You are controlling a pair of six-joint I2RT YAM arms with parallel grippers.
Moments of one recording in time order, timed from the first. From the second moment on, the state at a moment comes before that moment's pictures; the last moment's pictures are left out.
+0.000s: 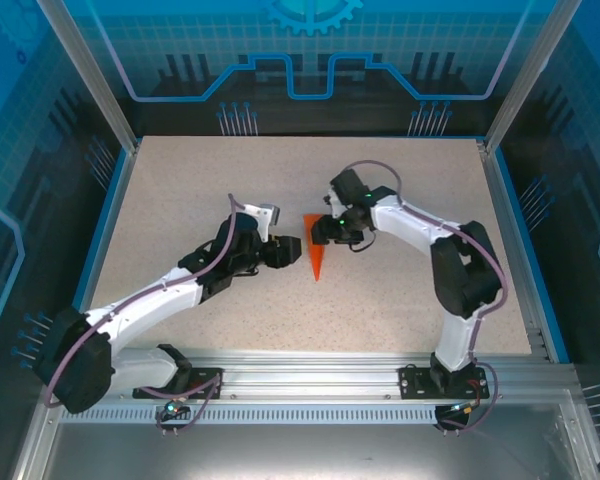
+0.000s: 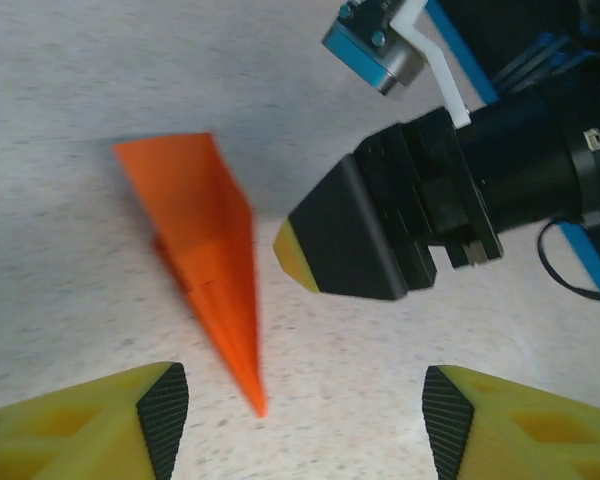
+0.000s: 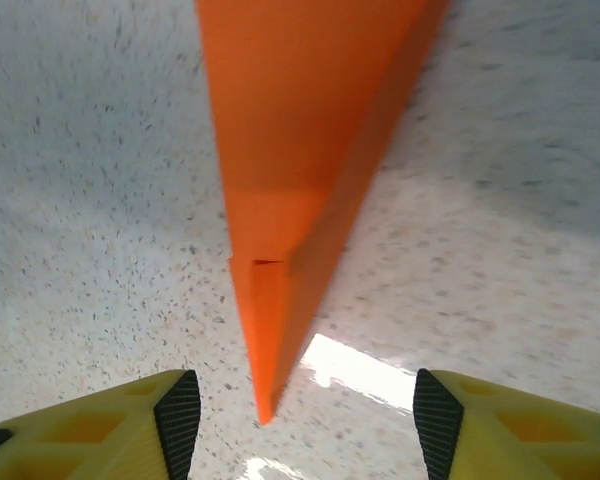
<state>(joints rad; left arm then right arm) -0.60 1.21 0.73 -0.09 0.09 -0.51 0.53 1.90 1.40 -0.70 -0.25 0.42</state>
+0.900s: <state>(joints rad) -0.60 1.07 0.72 -0.28 -0.14 -0.51 0.41 1.72 1.12 -0.46 -0.61 0.42</state>
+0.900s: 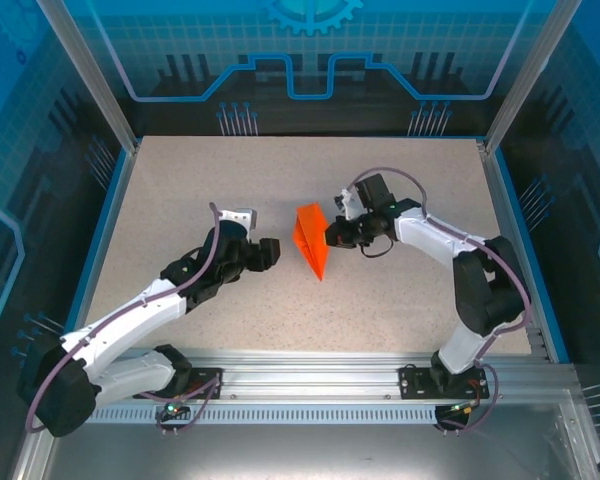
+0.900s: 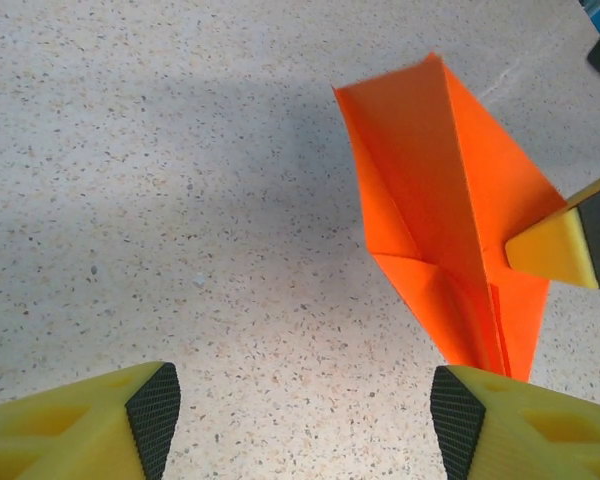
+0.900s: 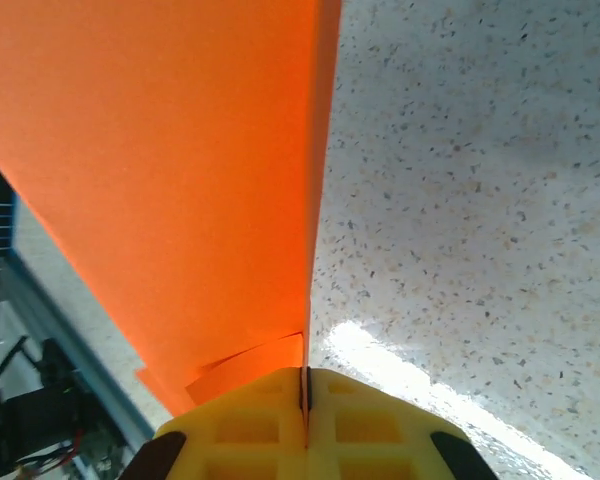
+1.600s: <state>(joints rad) -0.60 1.02 0.72 -0.32 -0.21 -0.51 0.40 1.62 1.16 -0.72 -0.27 0.33</state>
